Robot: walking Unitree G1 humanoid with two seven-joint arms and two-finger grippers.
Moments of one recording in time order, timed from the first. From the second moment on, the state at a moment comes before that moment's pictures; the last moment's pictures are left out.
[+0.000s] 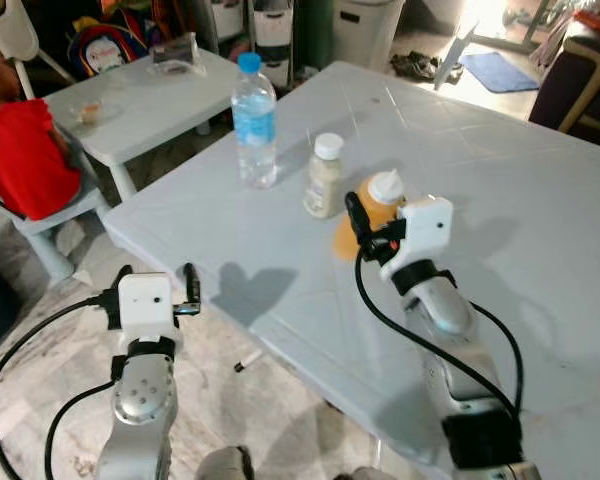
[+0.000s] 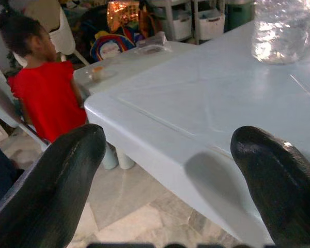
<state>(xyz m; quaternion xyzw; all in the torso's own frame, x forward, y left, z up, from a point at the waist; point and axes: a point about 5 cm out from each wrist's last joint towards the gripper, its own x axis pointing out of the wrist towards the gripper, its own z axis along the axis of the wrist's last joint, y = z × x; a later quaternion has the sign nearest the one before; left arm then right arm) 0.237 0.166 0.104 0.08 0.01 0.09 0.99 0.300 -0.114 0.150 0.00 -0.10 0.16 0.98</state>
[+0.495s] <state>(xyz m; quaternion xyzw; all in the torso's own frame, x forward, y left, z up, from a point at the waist) 0.239 0.168 0.099 0.08 0.02 0.09 0.99 0.304 -0.110 0.156 -0.02 -0.10 0.17 0.98</state>
